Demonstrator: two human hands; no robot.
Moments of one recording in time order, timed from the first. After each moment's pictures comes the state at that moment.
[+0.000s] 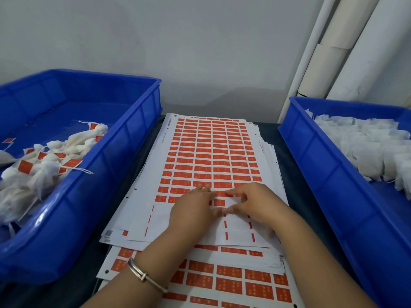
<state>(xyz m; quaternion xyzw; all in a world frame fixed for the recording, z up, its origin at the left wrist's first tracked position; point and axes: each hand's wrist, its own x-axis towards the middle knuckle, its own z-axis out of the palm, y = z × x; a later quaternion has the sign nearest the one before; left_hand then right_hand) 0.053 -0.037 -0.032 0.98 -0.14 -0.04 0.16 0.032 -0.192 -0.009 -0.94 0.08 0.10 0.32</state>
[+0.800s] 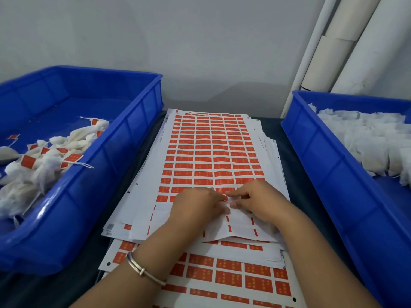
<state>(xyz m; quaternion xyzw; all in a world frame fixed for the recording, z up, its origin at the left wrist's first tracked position) 0.039 -0.038 0.001 0.96 -0.25 -0.06 0.09 0.028 -0.200 -0.010 -0.94 0.04 0.12 0.31</state>
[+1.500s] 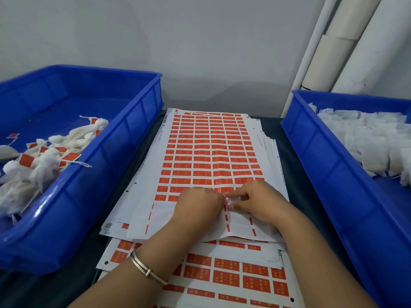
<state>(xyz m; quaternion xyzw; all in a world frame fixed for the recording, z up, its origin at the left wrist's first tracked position) 0.043 -0.044 -0.013 0.96 -0.29 0.00 -0.02 0.025 -0.200 -0.009 -0.94 0.05 0.12 0.31</state>
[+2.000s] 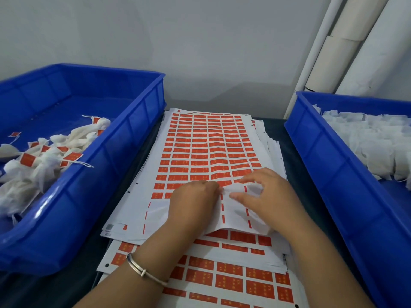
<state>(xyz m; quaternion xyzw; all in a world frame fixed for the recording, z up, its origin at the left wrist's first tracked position) 0.043 -0.033 -0.018 0.97 -0.19 0.09 0.15 0.011 -0.196 0.004 -0.95 0.07 -0.07 0.30</state>
